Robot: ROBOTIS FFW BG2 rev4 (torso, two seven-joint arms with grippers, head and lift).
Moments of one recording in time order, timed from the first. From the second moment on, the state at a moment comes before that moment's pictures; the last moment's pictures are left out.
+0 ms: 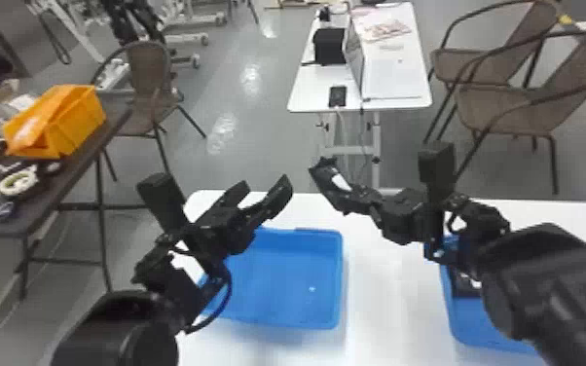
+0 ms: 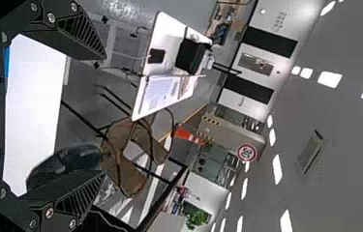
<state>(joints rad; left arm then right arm) 0.19 0.14 0.09 -1.99 0.55 0.47 -0.20 -0.31 -0.12 0.44 -1.37 -0.28 0.31 0.54</state>
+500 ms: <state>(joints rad) 0.16 0.09 0.14 -1.99 0.60 0.57 -0.25 -0.42 -0.12 0.64 -1.29 -0.39 0.26 0.54</state>
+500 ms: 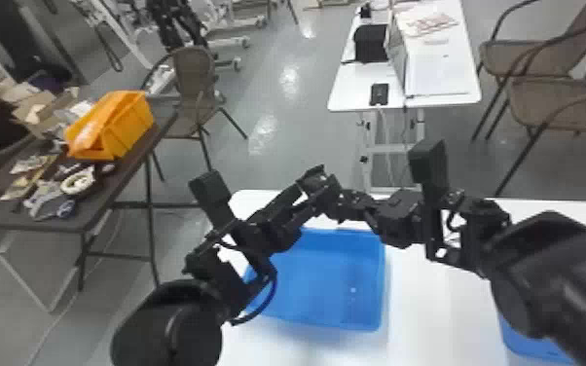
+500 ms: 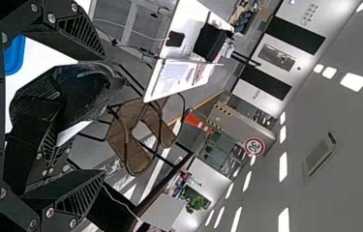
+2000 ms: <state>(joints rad) 0.25 0.03 0.17 -1.95 0.22 0.39 -0.22 -0.24 -0.10 0.38 -1.36 -0.22 0.22 0.54</state>
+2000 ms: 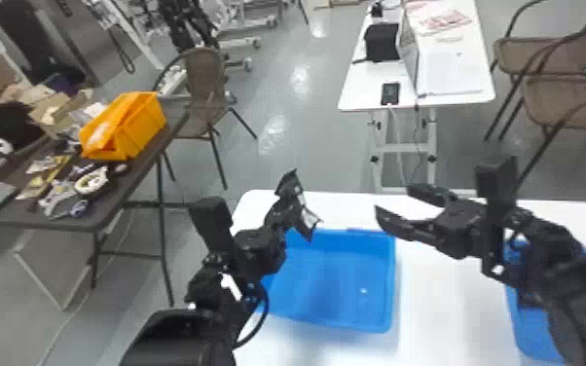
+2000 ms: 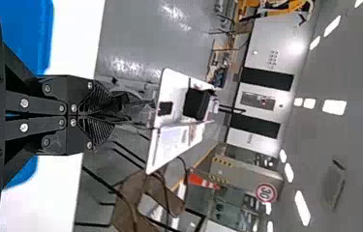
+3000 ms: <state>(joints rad) 0.27 0.01 0.15 -1.77 0.11 0.09 -0.25 0.04 -0.05 0.03 -1.56 -0.09 0.16 0.39</state>
